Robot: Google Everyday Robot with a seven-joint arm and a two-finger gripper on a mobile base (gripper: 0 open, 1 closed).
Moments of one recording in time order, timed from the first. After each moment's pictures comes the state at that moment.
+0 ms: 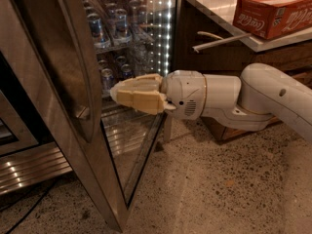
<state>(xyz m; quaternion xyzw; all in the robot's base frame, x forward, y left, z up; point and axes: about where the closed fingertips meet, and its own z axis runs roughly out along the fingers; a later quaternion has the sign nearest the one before) 0.444 0.056 0.960 -0.44 0.52 0.53 0.50</state>
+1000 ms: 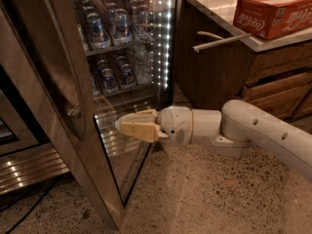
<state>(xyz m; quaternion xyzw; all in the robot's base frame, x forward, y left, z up) 0.455 0.064 0.855 -0.39 0.58 0.57 0.44</state>
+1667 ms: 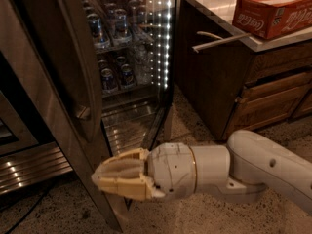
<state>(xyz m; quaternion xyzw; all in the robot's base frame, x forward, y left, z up) 0.318 0.082 0.883 -0.46 0.51 0.57 0.45</state>
